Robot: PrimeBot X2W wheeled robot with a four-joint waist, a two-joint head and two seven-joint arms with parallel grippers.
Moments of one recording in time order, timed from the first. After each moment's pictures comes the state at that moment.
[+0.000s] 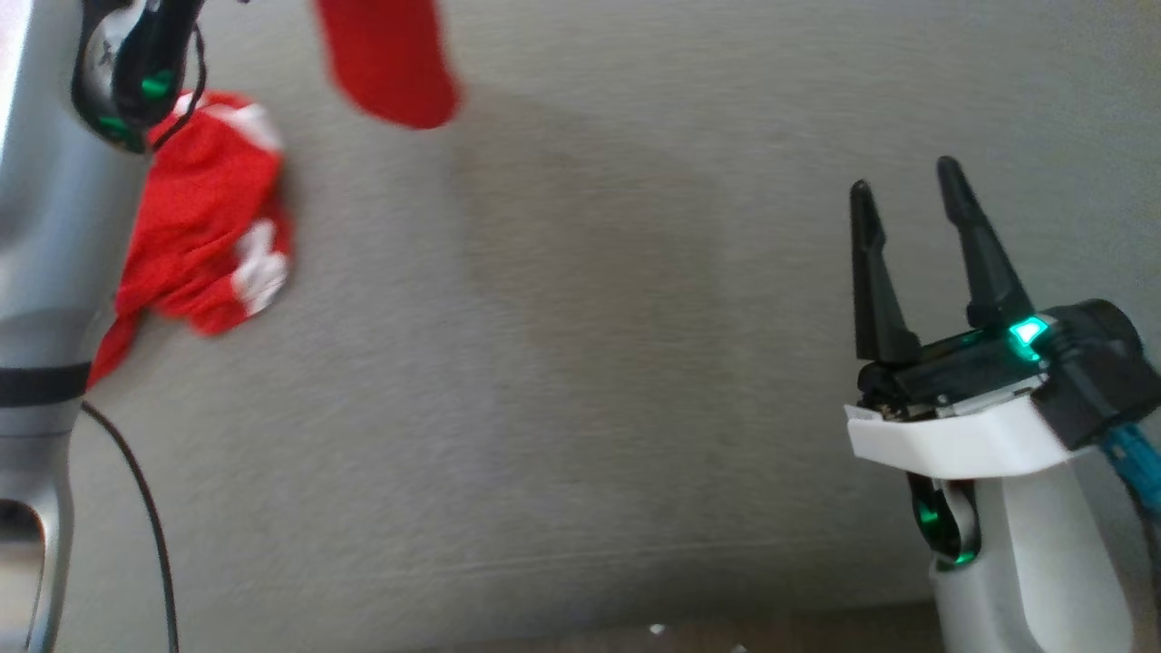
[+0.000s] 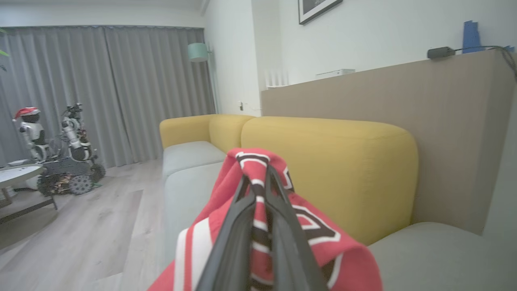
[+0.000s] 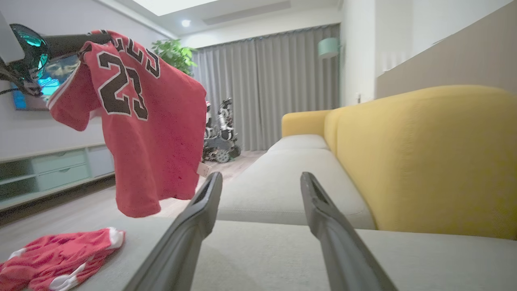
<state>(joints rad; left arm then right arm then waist) -1.12 0.36 -0.52 0.41 -0.58 -0.04 -0.03 -0.23 -0.06 0.23 0.05 0.05 0.12 -0.26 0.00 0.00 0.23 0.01</state>
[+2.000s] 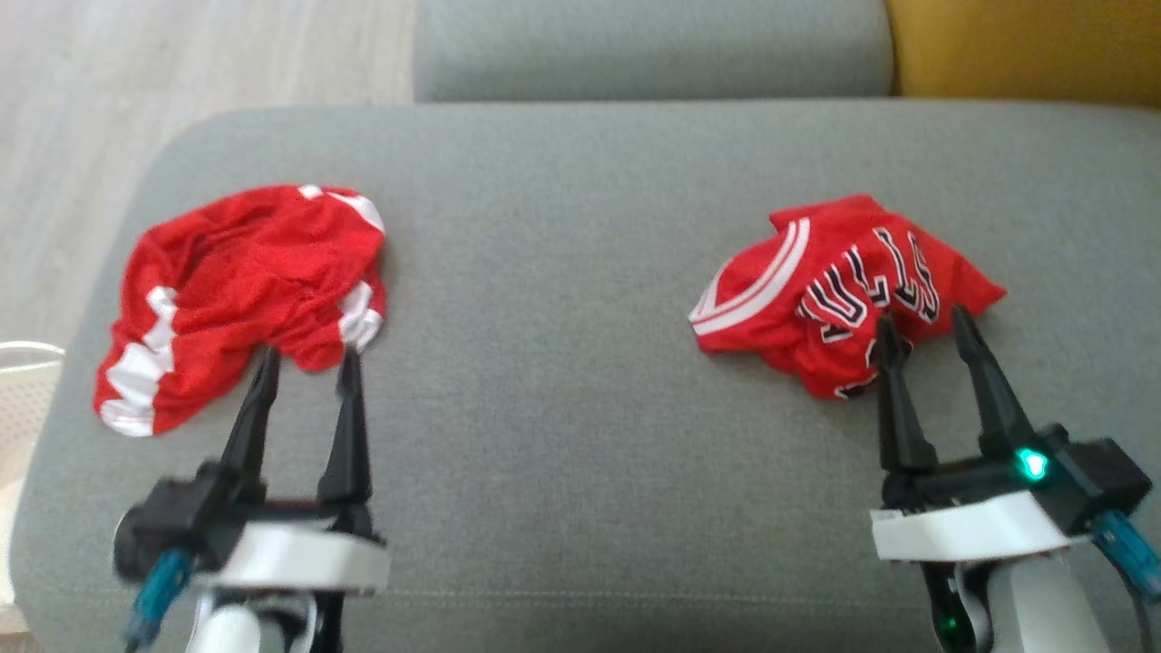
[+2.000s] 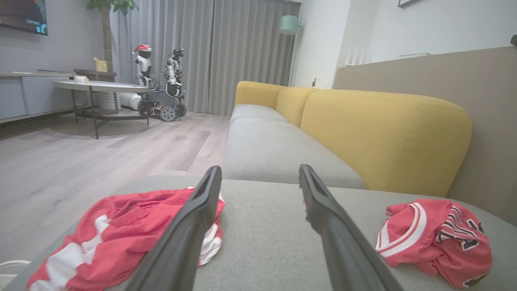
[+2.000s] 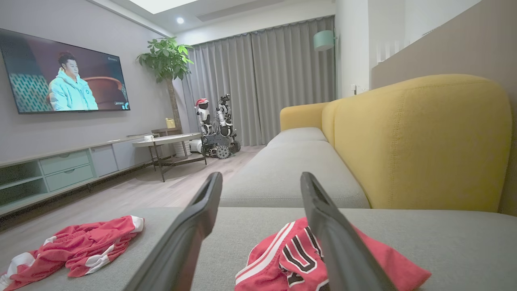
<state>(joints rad) 0.03 0.06 -0.15 -0.02 -0.21 0.00 -0.26 -0.05 -0.05 0.15 0.13 0.07 0.12 -0.26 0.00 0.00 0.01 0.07</state>
